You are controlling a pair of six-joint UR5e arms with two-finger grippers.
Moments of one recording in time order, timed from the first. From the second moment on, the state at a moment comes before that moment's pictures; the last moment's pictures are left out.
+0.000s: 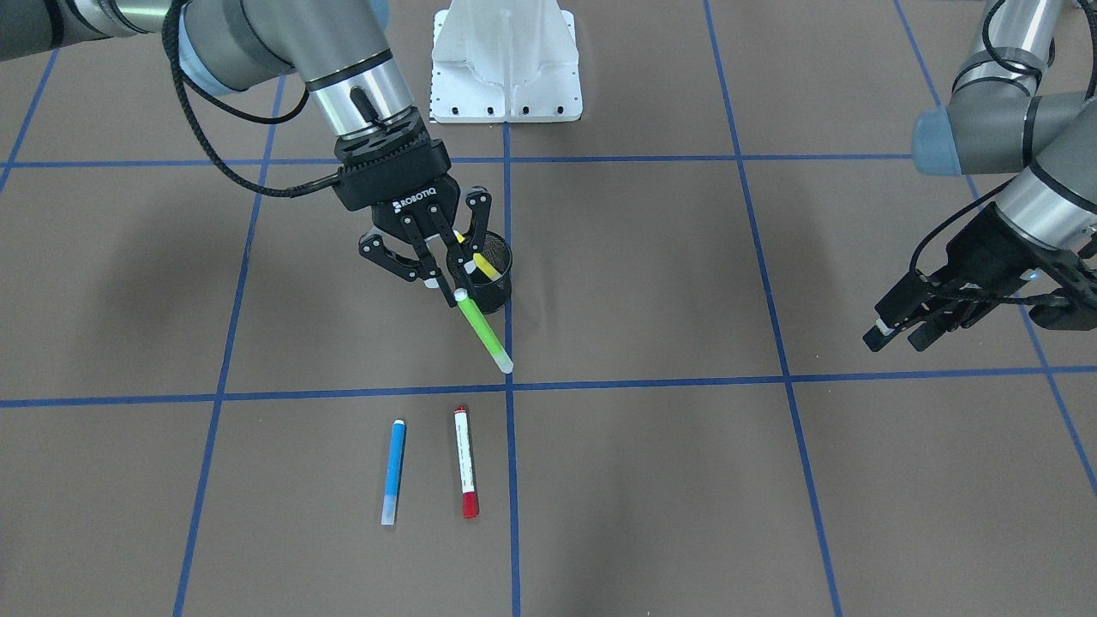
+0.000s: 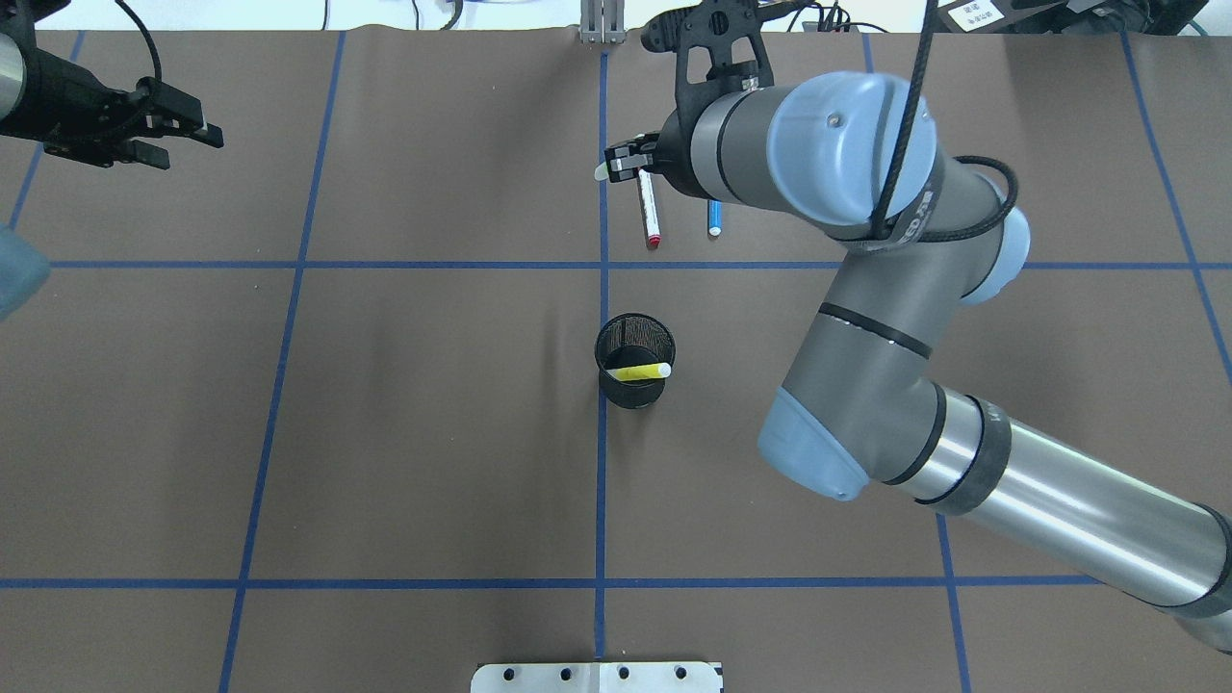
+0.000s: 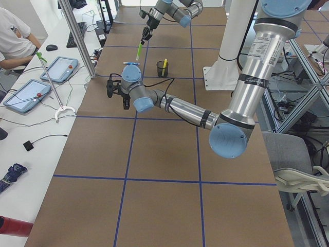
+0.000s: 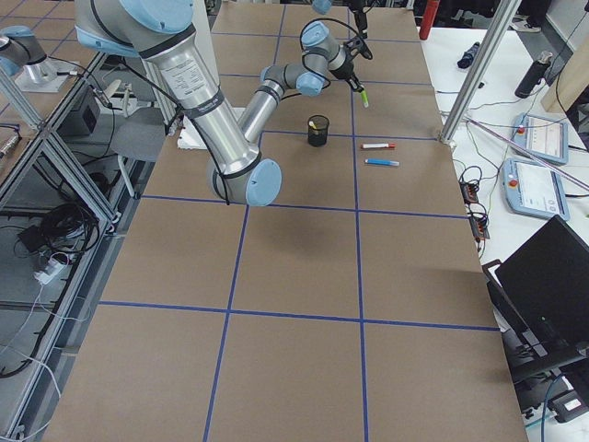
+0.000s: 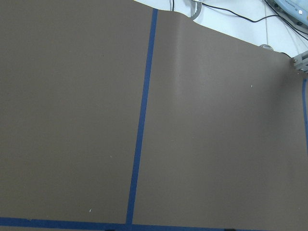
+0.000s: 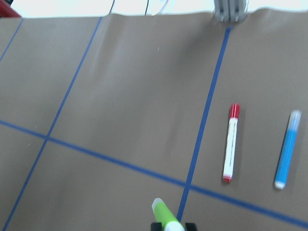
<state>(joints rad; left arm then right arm) -1.13 -1.87 -1.60 -2.26 -2.26 -1.14 0.63 -0.88 1.76 -1.19 1.50 0.88</state>
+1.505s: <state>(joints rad) -1.13 -1.87 -1.61 -2.26 -2.25 -1.14 0.46 -0.52 0.91 -0.89 0.89 0.87</state>
